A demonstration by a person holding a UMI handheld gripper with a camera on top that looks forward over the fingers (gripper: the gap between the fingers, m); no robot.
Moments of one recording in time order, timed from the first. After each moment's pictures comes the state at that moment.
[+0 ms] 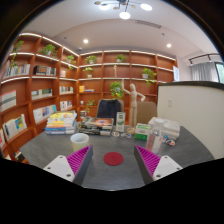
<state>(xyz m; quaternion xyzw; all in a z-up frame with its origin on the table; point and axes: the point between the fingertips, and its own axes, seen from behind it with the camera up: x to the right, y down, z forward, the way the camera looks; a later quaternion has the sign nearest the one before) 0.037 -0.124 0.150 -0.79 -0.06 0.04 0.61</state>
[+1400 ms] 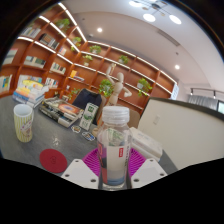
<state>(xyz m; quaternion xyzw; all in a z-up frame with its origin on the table) 0.167 0.033 0.105 -0.76 -0.14 -0.15 0.62</state>
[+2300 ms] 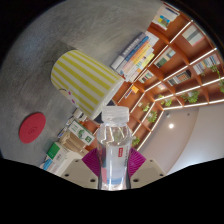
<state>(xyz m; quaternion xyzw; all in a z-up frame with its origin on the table) -0.037 0.059 0.172 -0.28 -0.64 -0.63 0.35</state>
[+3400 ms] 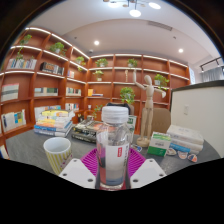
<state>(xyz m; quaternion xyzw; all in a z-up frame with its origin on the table) 0.011 0.040 0.094 -0.75 -0.12 0.06 0.64</state>
